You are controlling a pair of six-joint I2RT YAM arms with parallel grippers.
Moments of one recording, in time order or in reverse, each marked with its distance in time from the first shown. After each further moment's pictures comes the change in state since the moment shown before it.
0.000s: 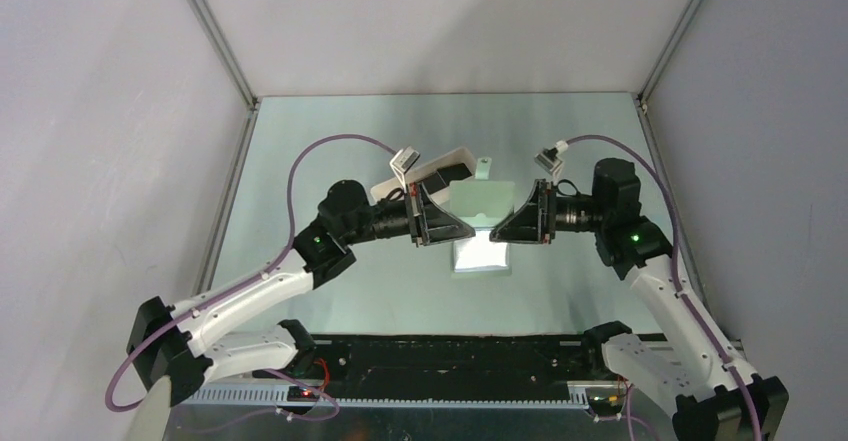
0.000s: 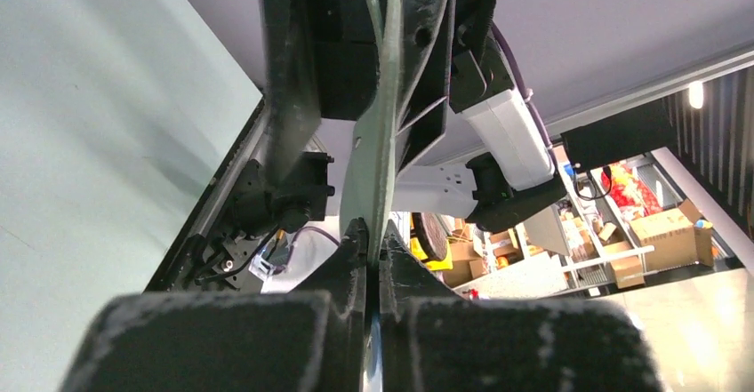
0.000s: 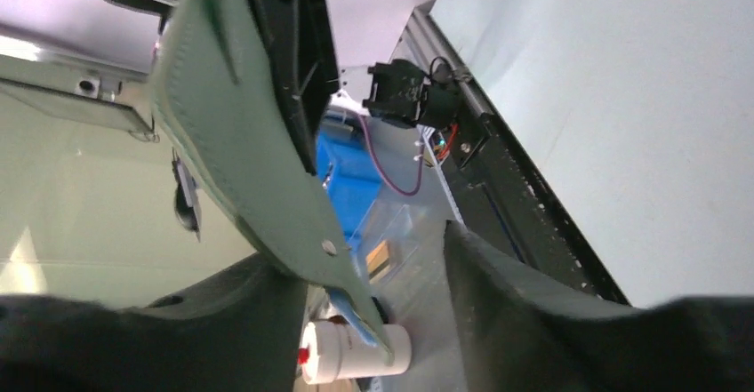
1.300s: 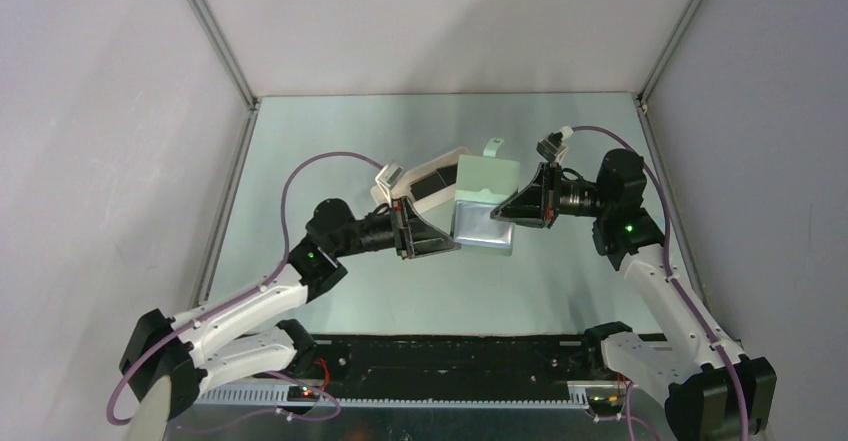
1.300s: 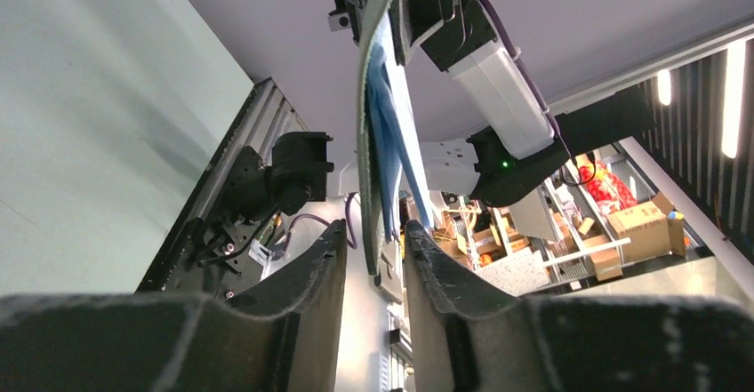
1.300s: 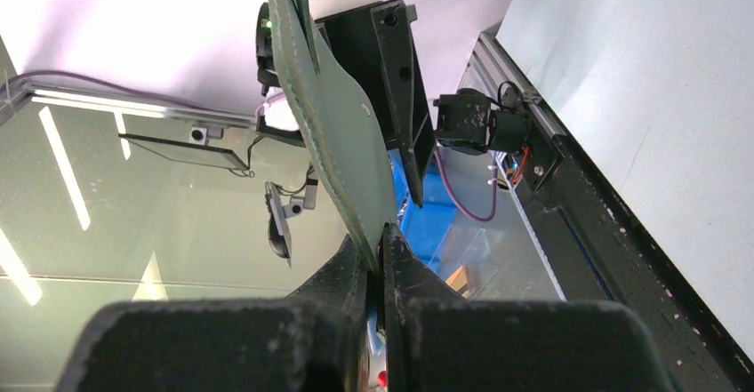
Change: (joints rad) left arm 0.060 -0.084 -0.194 0.159 0.072 -0.057; right arm -0.036 0.083 -0.026 0.364 -0.082 0.426
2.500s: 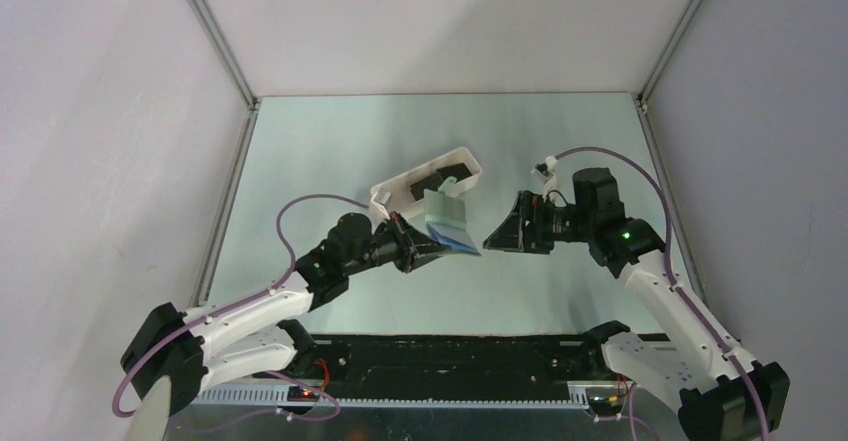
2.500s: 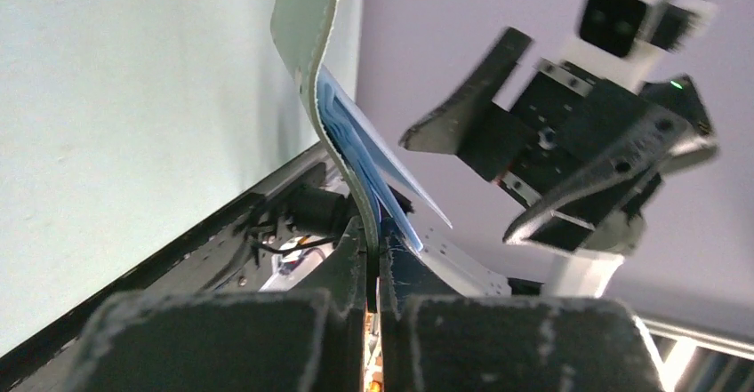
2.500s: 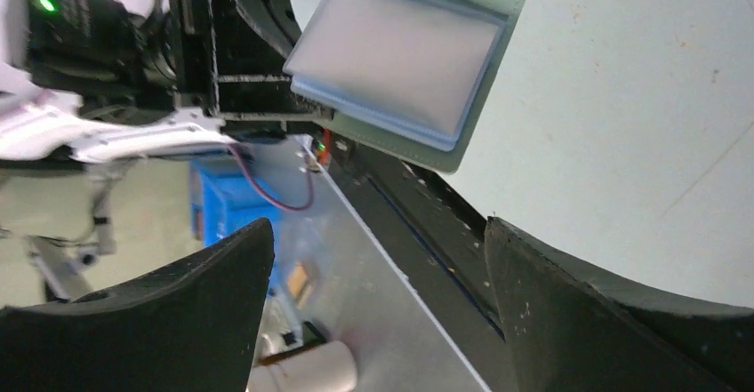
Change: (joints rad) left arm -0.025 0.024 -0.126 -0.193 -0.342 -0.310; right arm 0.097 -0.047 0.011 -0.579 0.378 -0.570
